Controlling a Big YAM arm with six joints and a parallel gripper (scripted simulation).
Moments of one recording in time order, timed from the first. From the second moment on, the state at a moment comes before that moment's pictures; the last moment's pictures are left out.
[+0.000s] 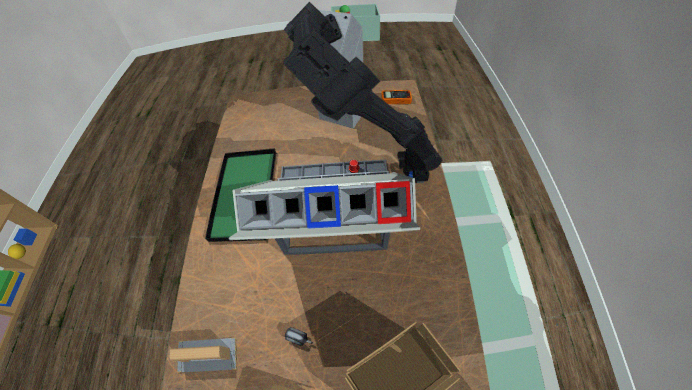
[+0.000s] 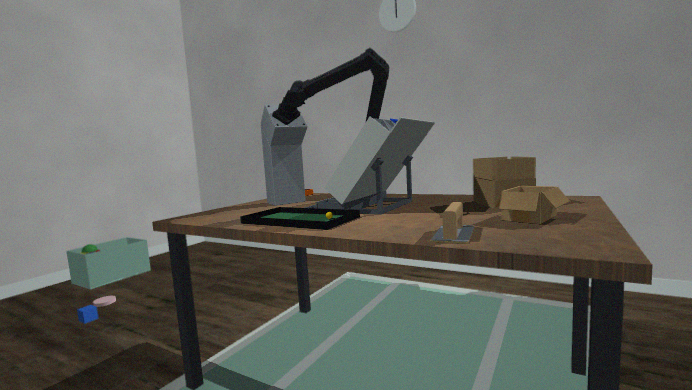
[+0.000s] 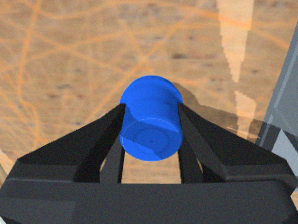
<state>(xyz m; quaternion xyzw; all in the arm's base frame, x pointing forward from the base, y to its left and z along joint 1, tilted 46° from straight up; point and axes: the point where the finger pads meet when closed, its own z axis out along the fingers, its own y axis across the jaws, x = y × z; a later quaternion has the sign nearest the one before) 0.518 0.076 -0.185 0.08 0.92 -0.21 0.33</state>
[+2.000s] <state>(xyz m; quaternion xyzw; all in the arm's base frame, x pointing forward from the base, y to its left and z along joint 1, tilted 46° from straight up) 0.461 0.118 -0.122 0.06 0.92 -0.21 0.33</state>
